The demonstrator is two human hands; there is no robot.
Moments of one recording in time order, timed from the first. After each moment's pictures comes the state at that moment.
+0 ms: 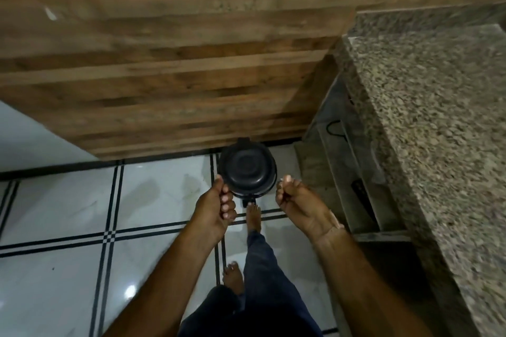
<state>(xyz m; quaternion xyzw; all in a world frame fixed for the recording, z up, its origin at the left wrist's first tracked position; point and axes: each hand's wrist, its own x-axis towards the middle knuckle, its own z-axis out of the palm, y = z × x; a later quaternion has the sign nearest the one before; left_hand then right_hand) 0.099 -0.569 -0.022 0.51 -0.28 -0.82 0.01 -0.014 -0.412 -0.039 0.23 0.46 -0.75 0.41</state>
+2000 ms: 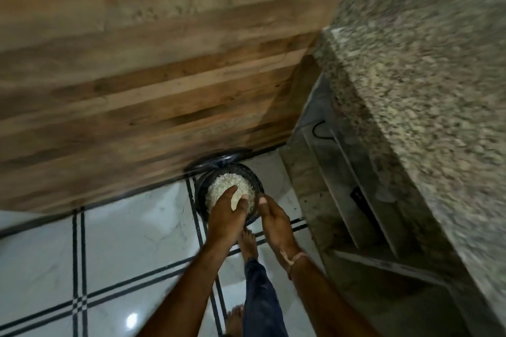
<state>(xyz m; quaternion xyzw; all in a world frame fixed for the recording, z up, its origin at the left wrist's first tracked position) -0.079 -0.596 -0.132 0.39 -0.72 -0.56 -0.10 -0.110 -0.469 -0.208 0.03 0.82 -0.49 0.30</state>
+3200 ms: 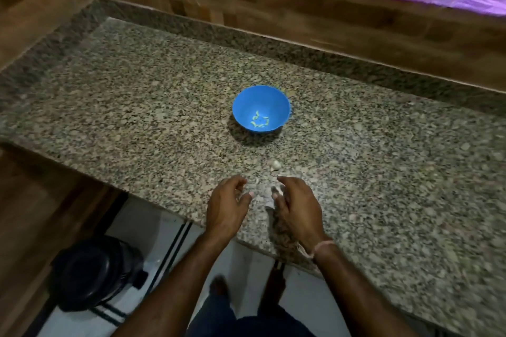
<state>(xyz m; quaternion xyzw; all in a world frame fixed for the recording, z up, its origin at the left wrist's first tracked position) 0.019 -0.049 0.020 -0.14 -0.90 -0.37 -0.17 0.112 0.107 0.002 0.25 0.91 -0.33 -0.05</state>
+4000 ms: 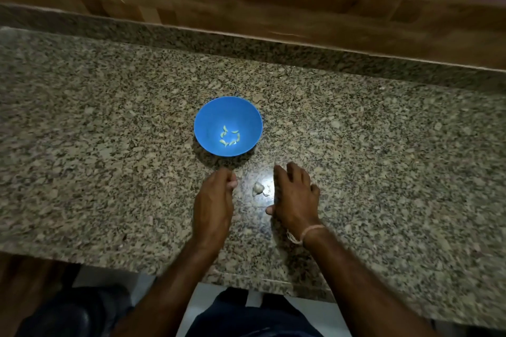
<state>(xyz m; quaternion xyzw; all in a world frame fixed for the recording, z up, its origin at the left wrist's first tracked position) -0.057 0.006 0.018 -0.28 -0.87 -0.39 -0.11 0.047 0.152 0.007 0.37 0.90 -0.19 0.10</state>
